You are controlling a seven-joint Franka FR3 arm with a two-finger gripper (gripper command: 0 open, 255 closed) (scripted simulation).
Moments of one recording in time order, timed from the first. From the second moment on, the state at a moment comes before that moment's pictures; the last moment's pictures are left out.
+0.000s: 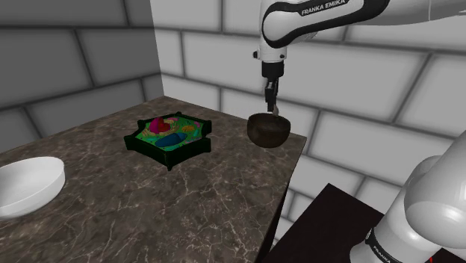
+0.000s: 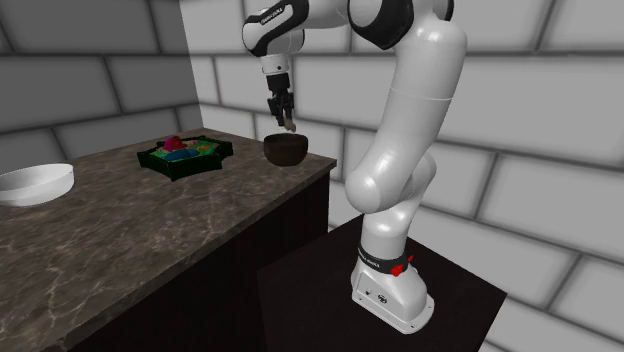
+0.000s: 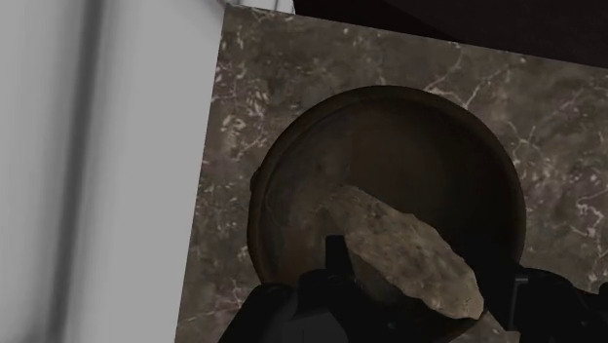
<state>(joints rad) -0.01 -0.15 -0.01 -1.98 -0.09 1.73 -0.48</state>
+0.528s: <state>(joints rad) -0.01 -0.13 -0.01 -2.07 -0.09 1.84 -0.47</state>
